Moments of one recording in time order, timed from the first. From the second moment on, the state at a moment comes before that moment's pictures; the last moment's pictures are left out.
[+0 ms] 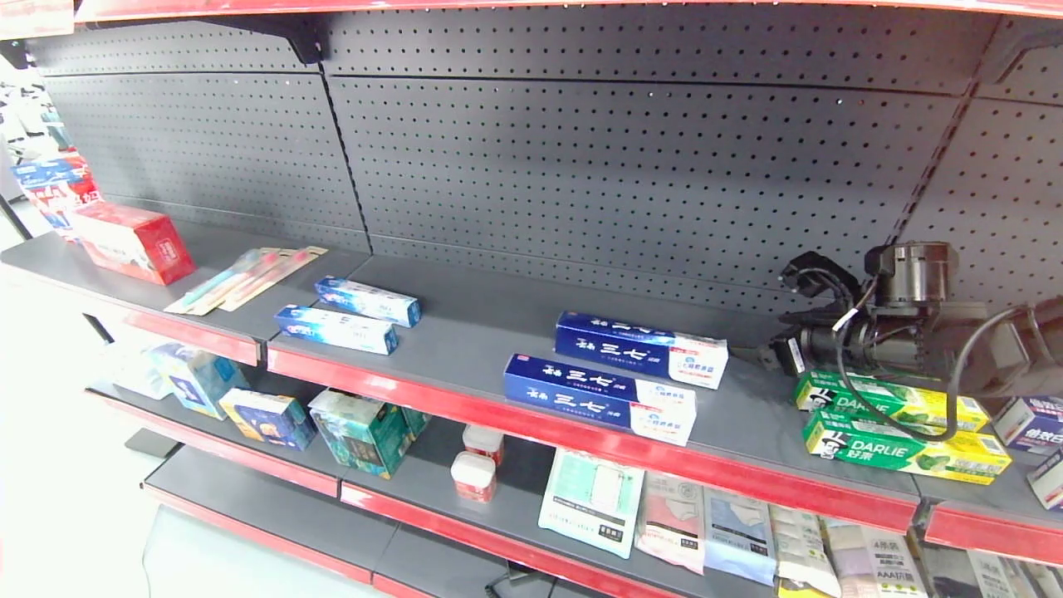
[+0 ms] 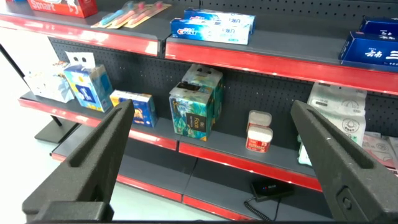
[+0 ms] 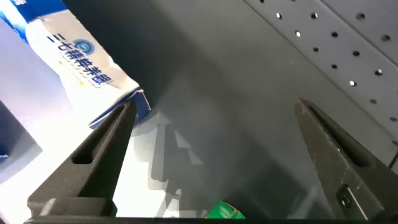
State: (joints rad) left arm 0.00 0.00 0.00 0.00 0.03 0.01; right arm -0.01 1.97 -0.99 -0.43 0.30 -0.42
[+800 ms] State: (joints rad) left arm 0.00 0.00 0.00 0.00 0.03 0.01; right arm -0.02 1.84 -0.90 -0.42 0.30 -0.42
